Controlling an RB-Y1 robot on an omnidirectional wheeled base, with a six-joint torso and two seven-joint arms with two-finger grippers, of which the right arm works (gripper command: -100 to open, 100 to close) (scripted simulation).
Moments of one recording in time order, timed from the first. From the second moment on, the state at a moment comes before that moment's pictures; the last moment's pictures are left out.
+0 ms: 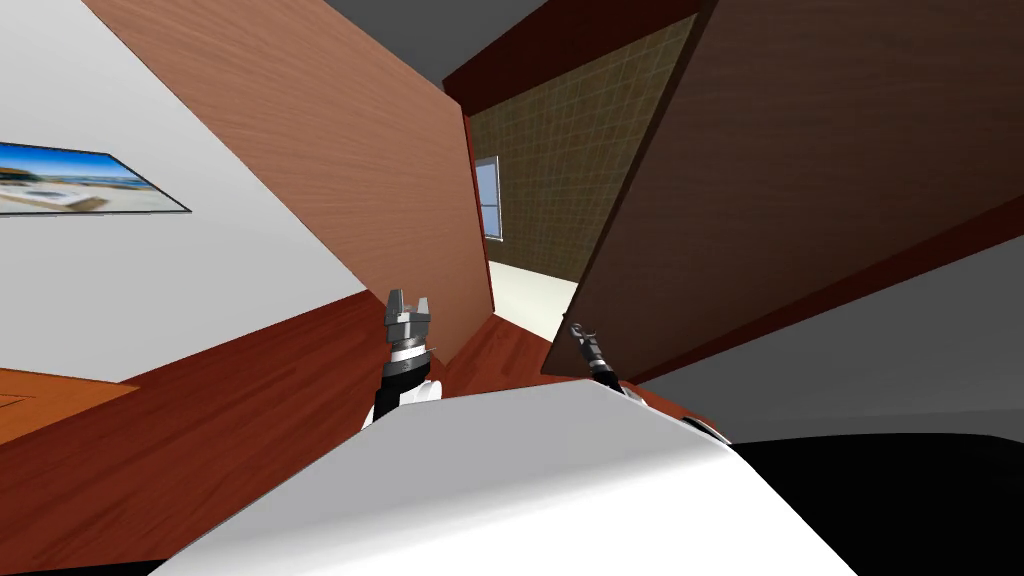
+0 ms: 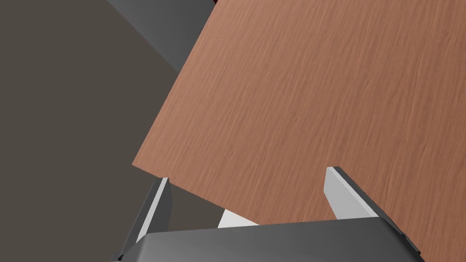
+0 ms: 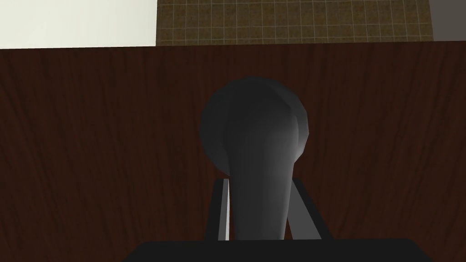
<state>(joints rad) 0.02 -0.44 0.16 -0.56 -0.30 -1.01 -0.28</state>
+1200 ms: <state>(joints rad) 0.14 -0.52 0.27 -0.56 -0.29 -1.18 -0.37</state>
